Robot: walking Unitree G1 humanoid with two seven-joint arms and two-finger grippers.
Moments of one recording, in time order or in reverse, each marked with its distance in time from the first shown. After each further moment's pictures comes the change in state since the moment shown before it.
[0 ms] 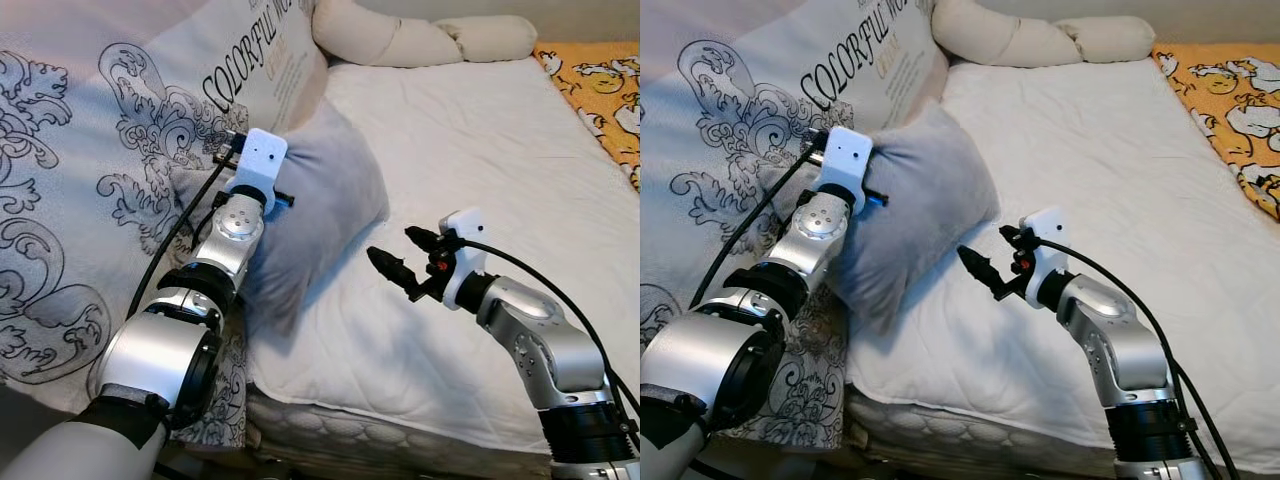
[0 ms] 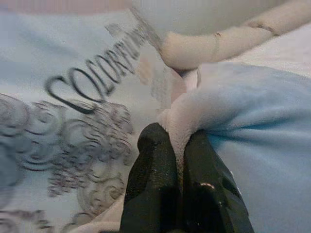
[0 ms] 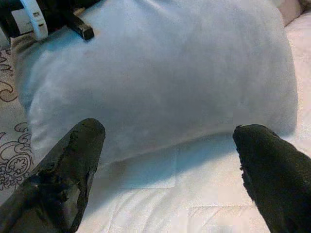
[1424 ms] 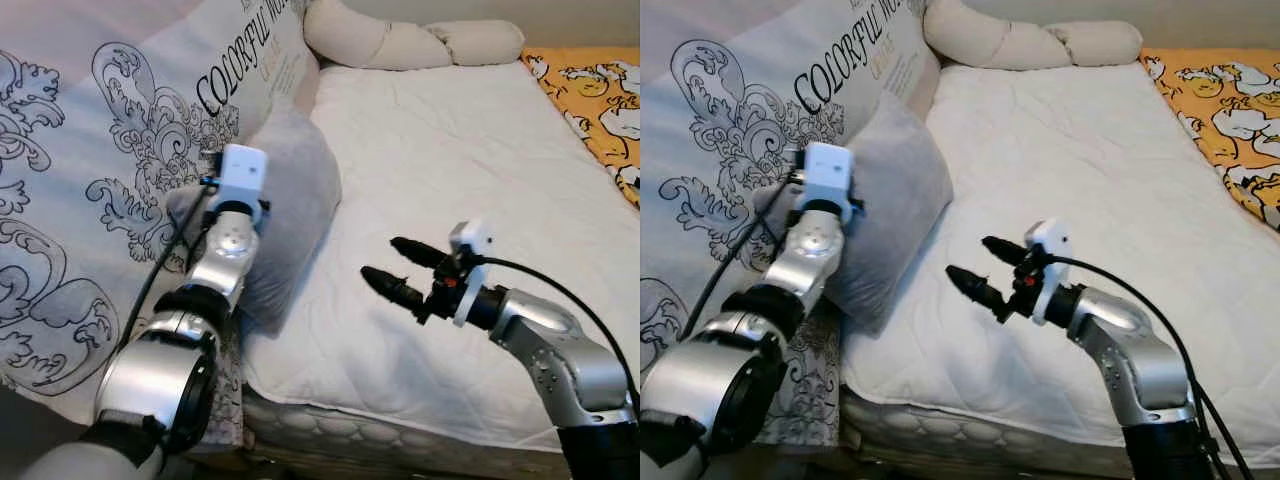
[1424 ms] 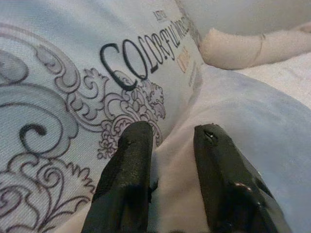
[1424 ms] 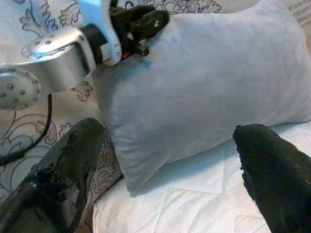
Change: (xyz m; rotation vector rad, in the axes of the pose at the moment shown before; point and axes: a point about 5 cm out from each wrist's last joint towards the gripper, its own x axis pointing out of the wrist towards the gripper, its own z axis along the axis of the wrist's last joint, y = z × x) left arm -0.016 0.009 -0.021 -0.088 0.018 0.143; right arm -0.018 0.014 0.001 0.062 -0.055 0.229
